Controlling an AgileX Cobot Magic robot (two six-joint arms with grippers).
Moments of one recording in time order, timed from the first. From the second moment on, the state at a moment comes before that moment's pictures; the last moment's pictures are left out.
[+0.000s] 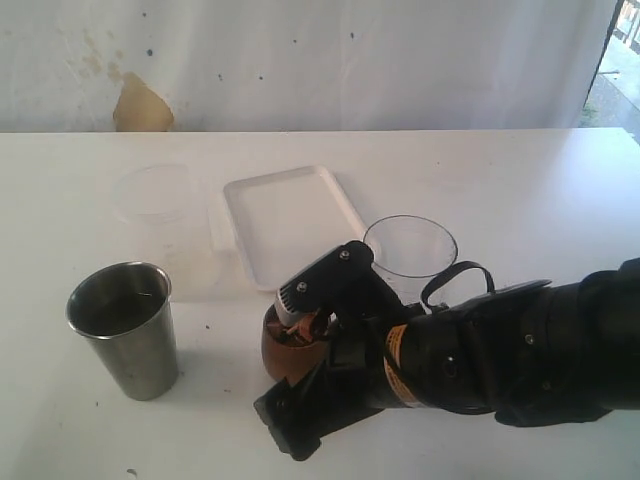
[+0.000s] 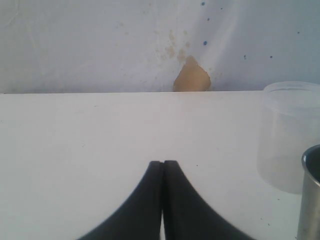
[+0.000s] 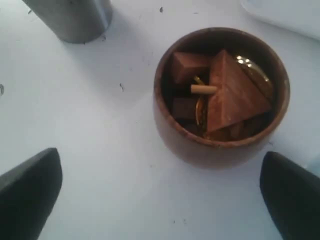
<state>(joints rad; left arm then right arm) 0.05 0.00 -0.01 0.06 0.21 -0.02 0.70 1.60 -0.67 -1.20 -0.10 1.26</state>
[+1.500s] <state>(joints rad) 0.05 0.00 -0.01 0.06 0.21 -0.02 0.71 1.65 -0.56 -0.22 -0.32 0.30</state>
